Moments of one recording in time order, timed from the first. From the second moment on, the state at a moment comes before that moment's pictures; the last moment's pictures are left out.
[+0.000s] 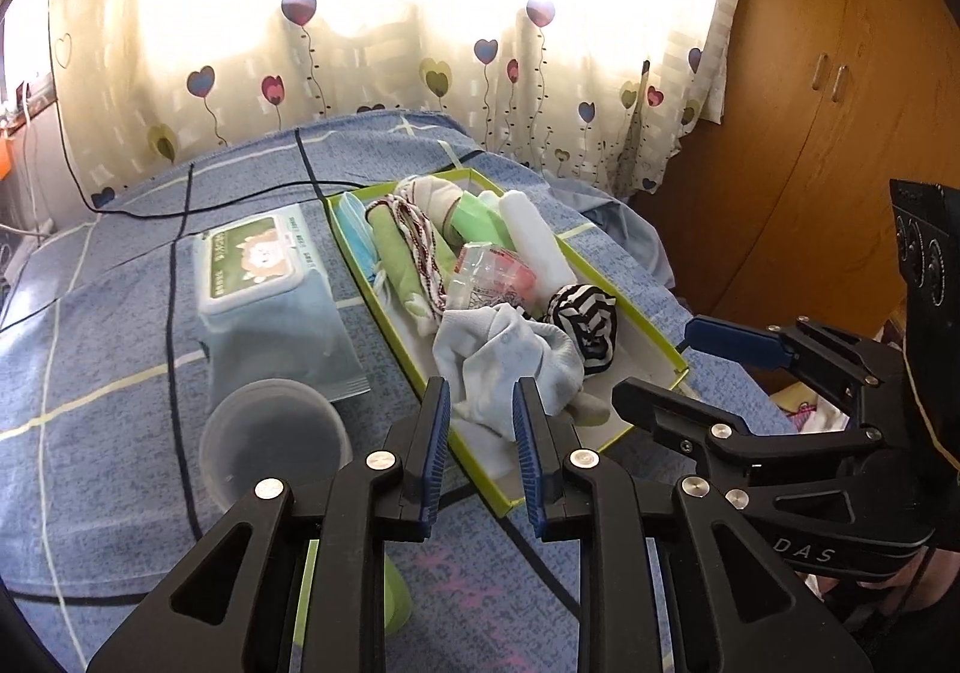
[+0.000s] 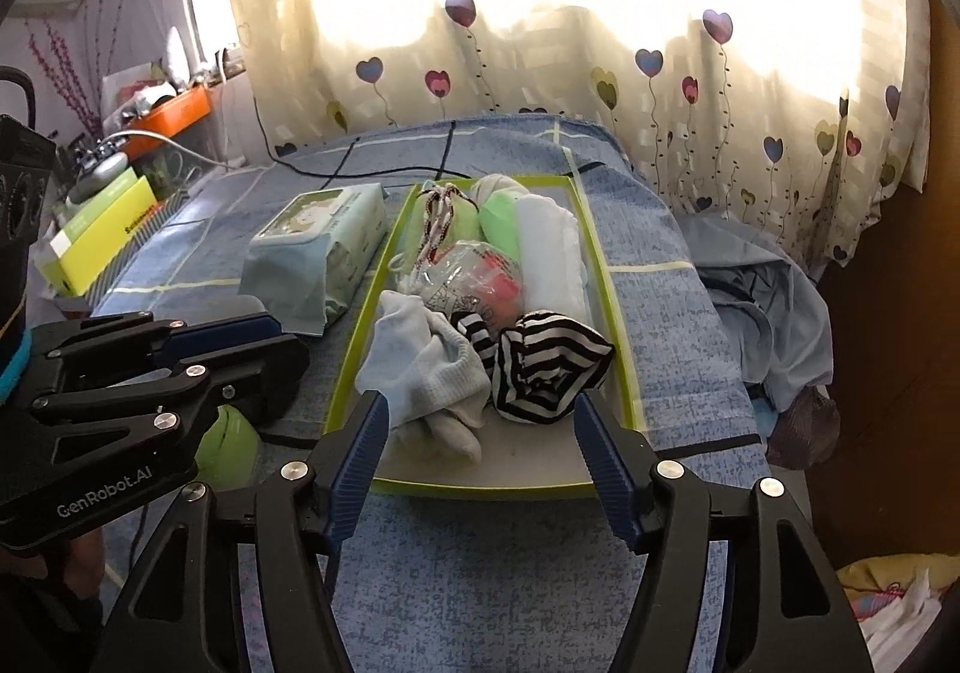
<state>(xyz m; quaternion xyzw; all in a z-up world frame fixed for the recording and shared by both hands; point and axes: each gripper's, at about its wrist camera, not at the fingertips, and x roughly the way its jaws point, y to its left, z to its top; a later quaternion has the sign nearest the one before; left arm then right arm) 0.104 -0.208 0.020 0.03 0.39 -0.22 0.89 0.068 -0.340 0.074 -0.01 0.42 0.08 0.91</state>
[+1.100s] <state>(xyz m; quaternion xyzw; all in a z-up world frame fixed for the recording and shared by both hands) 0.028 -0.156 0.020 0.03 0.38 -0.16 0.91 0.002 -0.282 0.078 -0.03 0.41 0.11 0.90</state>
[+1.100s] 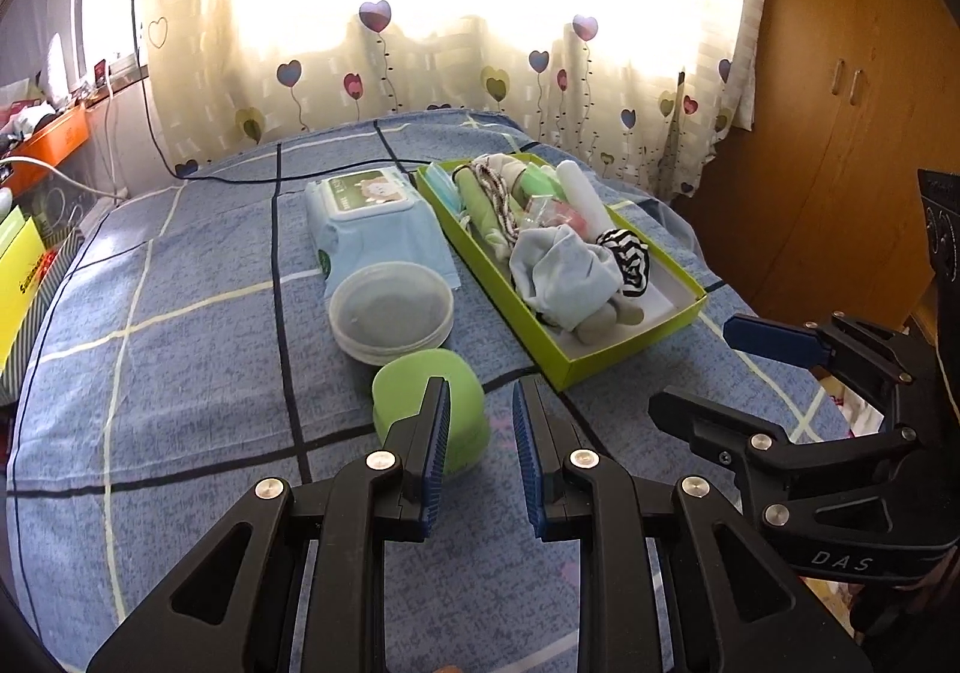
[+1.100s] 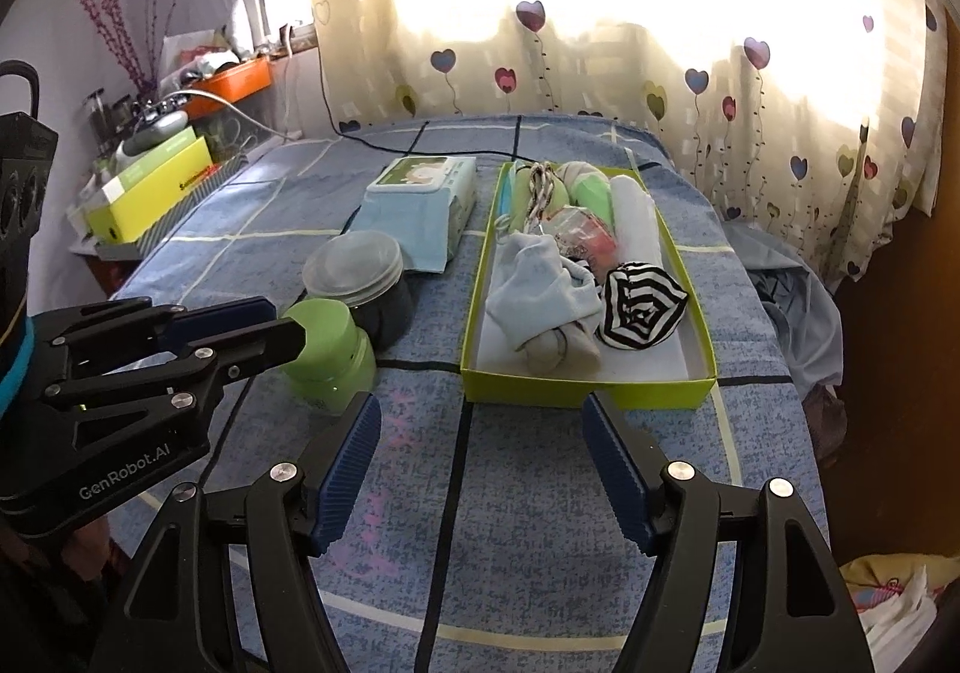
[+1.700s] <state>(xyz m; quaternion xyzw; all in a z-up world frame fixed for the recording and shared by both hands) 0.027 -0.151 0.012 0.03 0.39 -0.15 0.91 0.005 -0.277 0.071 -0.04 0.42 0.11 0.90</state>
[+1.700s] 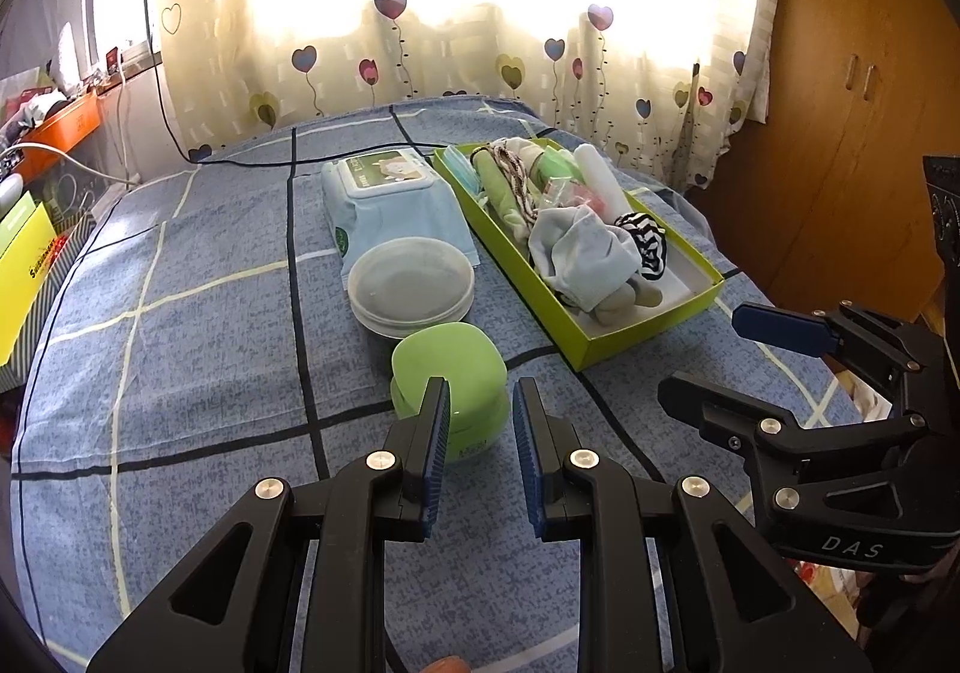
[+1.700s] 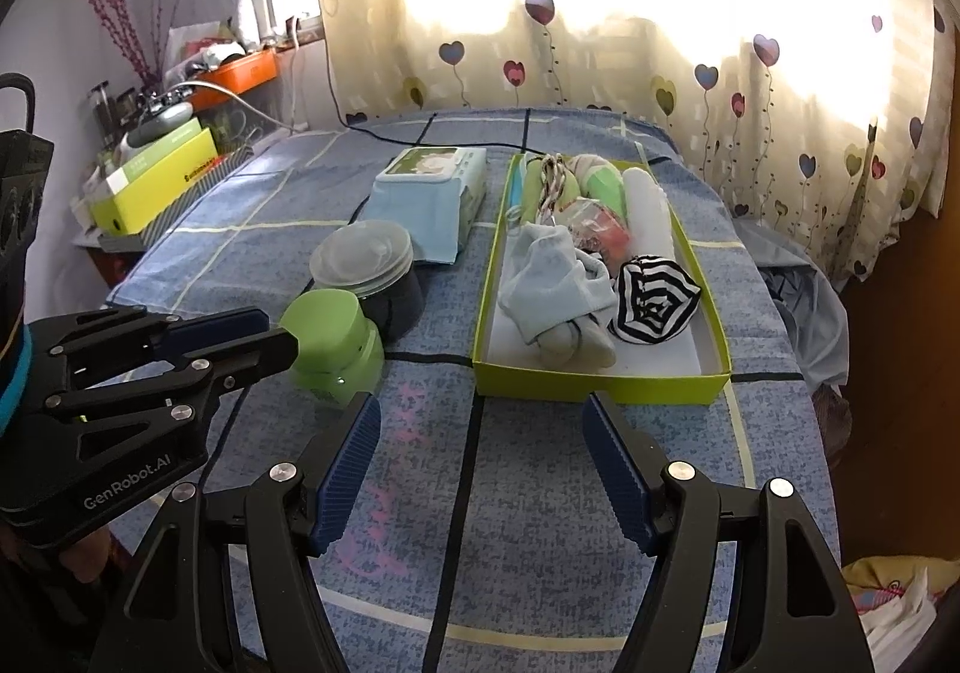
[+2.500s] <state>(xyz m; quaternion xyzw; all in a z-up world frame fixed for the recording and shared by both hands) 0.038 -0.149 0.004 0.03 0.40 -0.15 0.90 0.015 -0.280 0.067 -0.04 0.43 0.11 0.90</state>
